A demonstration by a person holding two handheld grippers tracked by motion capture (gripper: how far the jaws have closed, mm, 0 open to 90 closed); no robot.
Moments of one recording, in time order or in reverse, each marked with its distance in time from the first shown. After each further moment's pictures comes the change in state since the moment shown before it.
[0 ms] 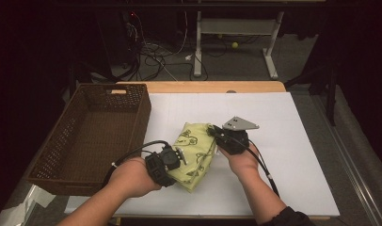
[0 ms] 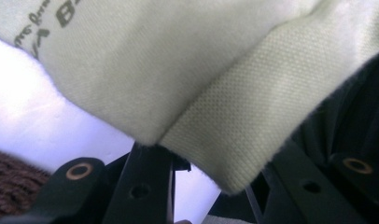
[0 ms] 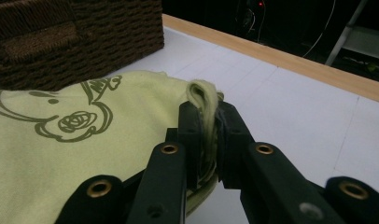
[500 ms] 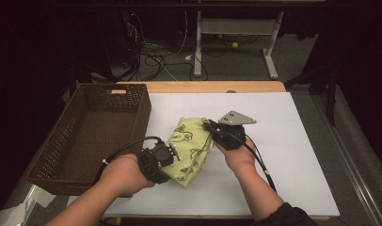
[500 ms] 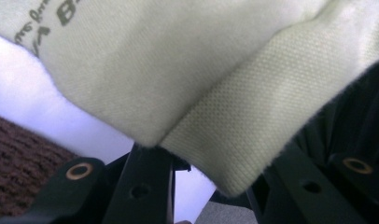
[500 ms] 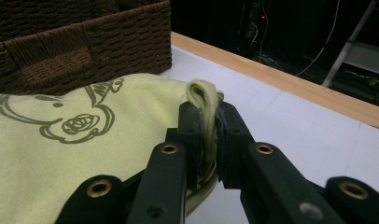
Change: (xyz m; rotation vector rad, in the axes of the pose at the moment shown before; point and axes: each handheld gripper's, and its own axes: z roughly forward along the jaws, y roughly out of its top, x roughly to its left) left arm 0.006 -0.013 -0.017 -0.003 0.009 -0.019; right arm 0.010 0.023 -0.001 -0.029 0.009 -0.019
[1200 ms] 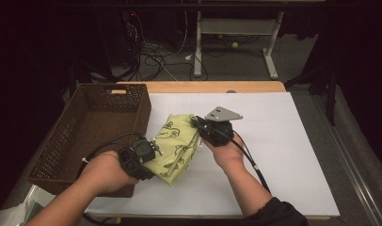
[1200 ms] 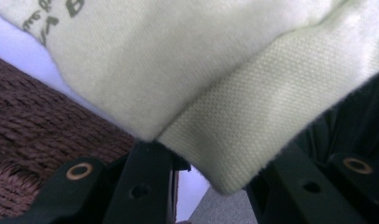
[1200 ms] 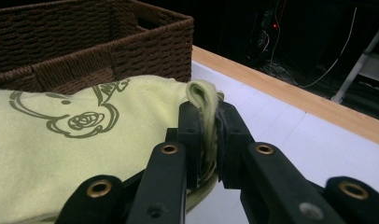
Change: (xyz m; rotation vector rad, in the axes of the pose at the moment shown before) left arm 0.019 -0.029 -0.021 -0.018 -0.006 -0.048; right arm 0.021 0.023 0.017 -0.020 0.037 -0.028
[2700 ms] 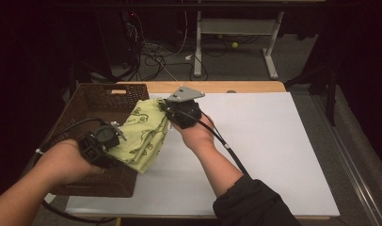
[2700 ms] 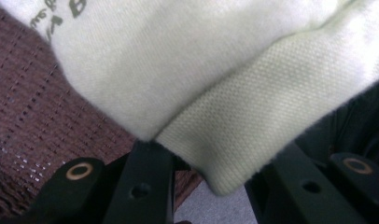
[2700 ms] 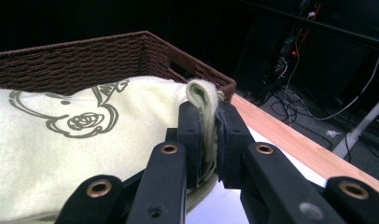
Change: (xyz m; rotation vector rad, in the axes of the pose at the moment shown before) left arm 0.036 -0.056 -0.055 0.006 0.076 -0.117; right arm 0.046 0.076 0.050 -0.036 0.059 -0.092
